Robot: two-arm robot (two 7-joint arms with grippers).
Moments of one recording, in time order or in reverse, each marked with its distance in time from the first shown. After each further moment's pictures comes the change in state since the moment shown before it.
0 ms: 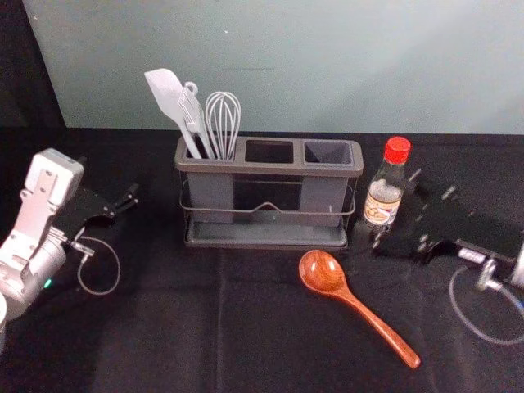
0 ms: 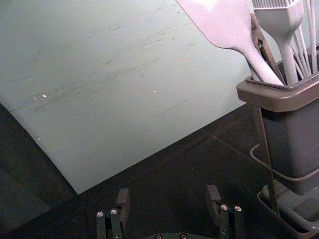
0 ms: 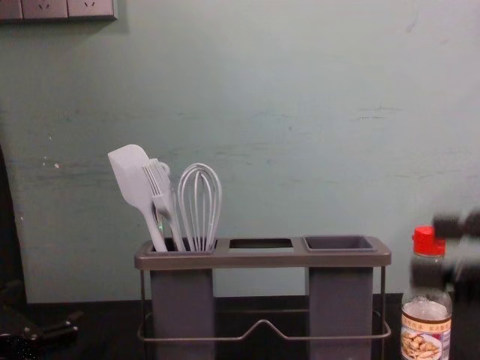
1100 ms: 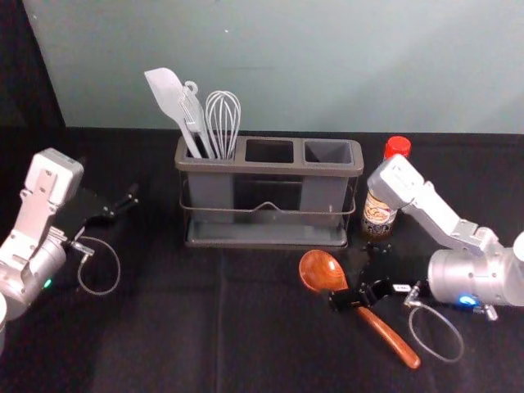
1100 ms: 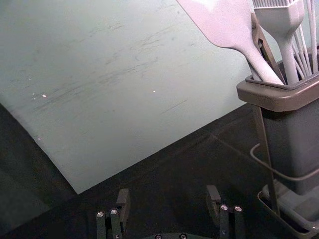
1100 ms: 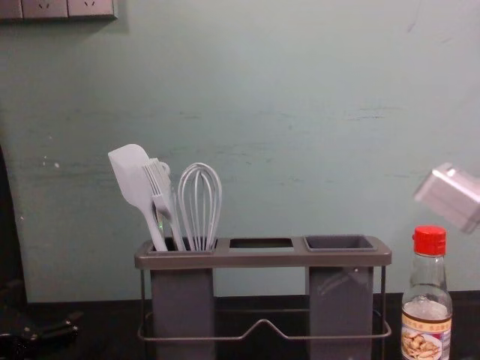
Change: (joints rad) left arm 0.000 0.000 0.000 0.000 0.000 0.000 0.000; right arm 0.285 -0.103 -0.326 0.154 -0.200 0.530 -0.092
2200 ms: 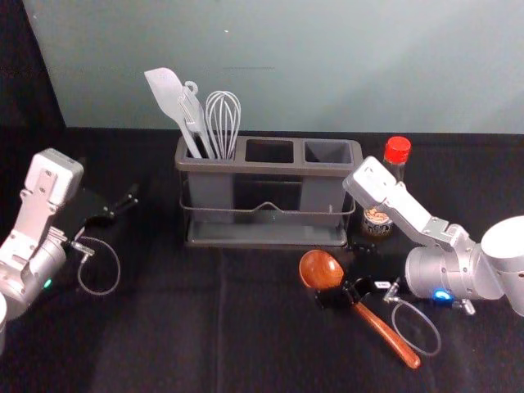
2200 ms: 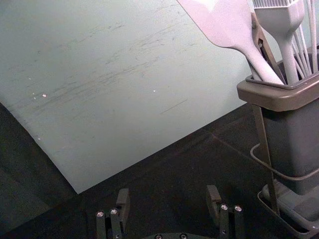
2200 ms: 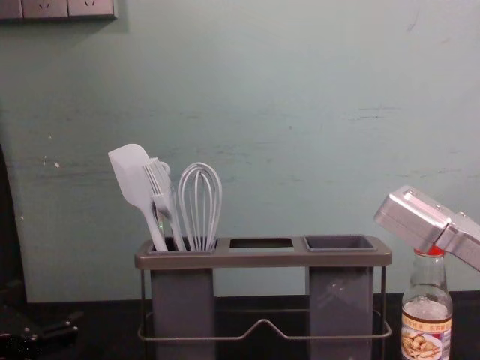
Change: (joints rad) left arm 0.000 0.000 0.000 0.000 0.000 0.000 0.000; right arm 0.049 -0.091 -0.031 0.092 -0.078 0.028 0.009
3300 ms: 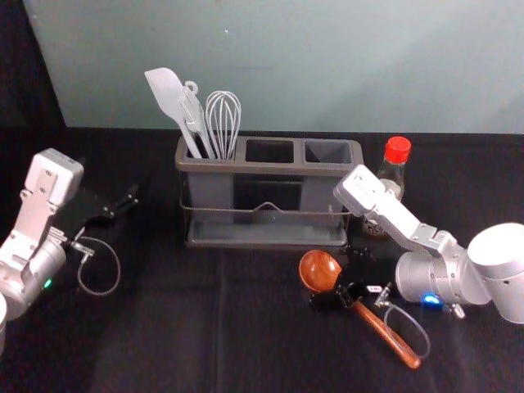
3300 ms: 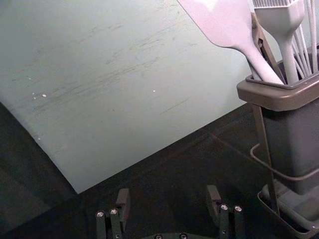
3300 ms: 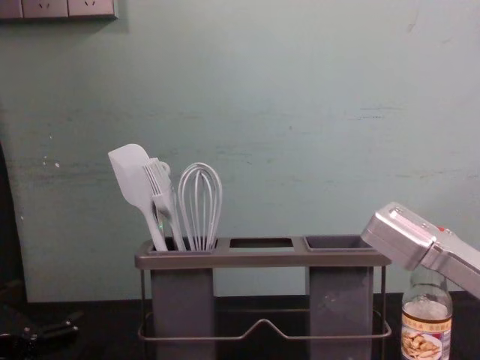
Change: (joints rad) left arm 0.000 0.000 0.000 0.000 0.000 0.000 0.000; right arm -0.010 -0.045 0.005 0.040 -0.058 -0.021 0.001
